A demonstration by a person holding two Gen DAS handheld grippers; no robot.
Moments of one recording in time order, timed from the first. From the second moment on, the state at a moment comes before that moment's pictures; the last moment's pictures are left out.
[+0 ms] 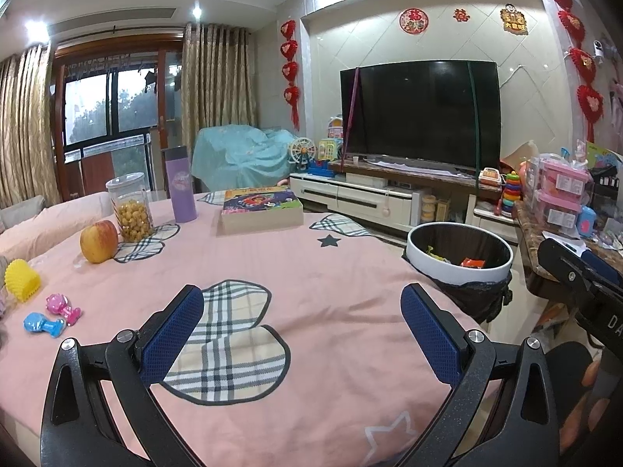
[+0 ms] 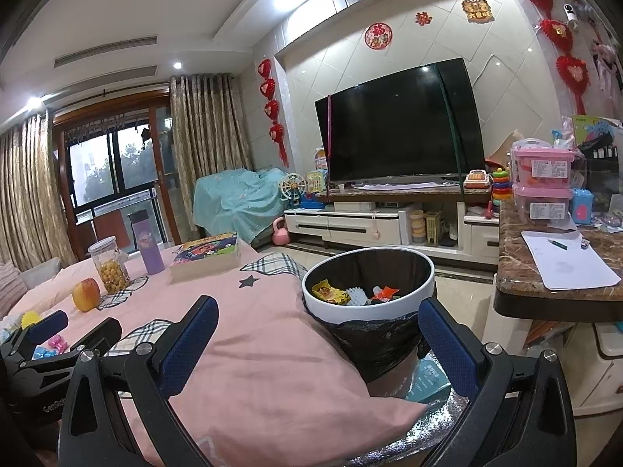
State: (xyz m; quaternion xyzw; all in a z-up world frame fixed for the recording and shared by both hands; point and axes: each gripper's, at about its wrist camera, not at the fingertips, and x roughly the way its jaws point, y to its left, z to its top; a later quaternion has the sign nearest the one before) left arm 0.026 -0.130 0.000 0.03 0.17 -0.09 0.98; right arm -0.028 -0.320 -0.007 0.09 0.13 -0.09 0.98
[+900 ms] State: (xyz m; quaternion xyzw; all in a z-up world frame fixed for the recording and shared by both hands) left arm 0.027 -0.133 -0.002 0.03 0.17 -0.09 0.98; right arm -0.030 -0.324 -0.006 0.10 0.13 -0.09 0.98
